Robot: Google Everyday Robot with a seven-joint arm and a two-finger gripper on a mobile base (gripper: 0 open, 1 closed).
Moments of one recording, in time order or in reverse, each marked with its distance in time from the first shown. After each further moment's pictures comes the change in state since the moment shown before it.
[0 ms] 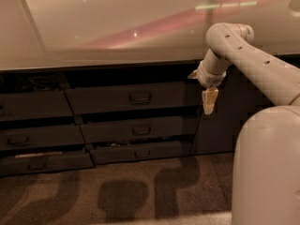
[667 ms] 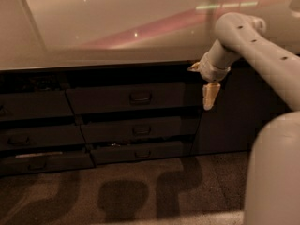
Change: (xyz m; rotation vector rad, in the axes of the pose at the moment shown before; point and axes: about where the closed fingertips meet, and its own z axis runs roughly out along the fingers) arm -0.018 -0.002 -0.040 0.075 -0.081 -0.013
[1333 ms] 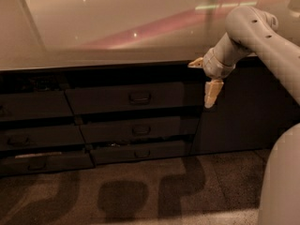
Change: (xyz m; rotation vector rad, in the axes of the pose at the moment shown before) arm -0.015 0.003 -0.025 0.036 -0.080 -0.013
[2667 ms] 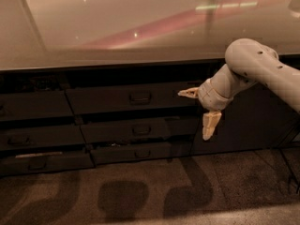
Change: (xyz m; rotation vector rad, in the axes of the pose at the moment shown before) arm -0.054 0.100 0.031 -0.071 -0.128 -0.145
